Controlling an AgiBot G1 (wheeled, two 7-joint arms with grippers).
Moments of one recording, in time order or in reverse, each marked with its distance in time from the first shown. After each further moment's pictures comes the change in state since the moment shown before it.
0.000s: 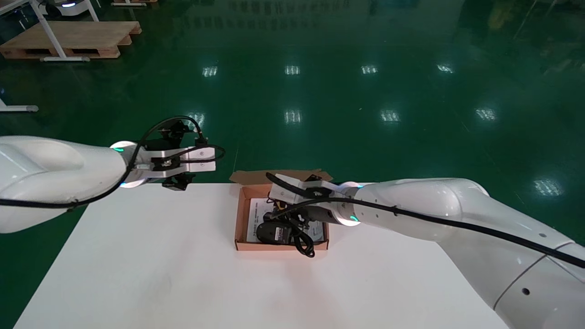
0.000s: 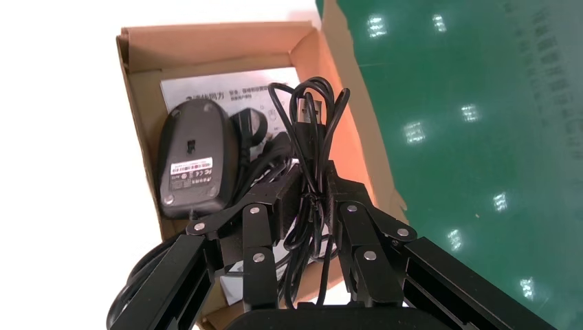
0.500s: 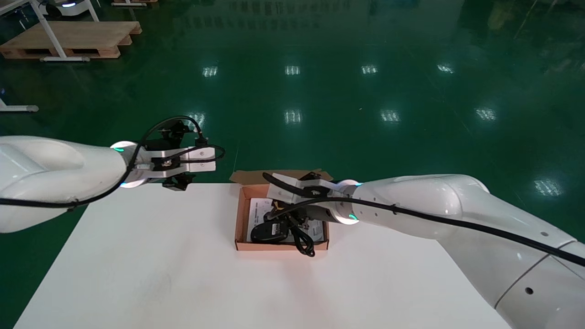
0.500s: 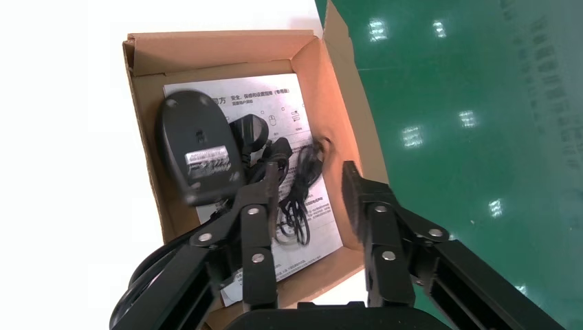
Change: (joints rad) left arm 0.014 -0.010 -0.020 -0.004 -0.039 0.018 0.011; right arm -0.012 0.016 0.020 0.016 0.022 -0.020 -0.003
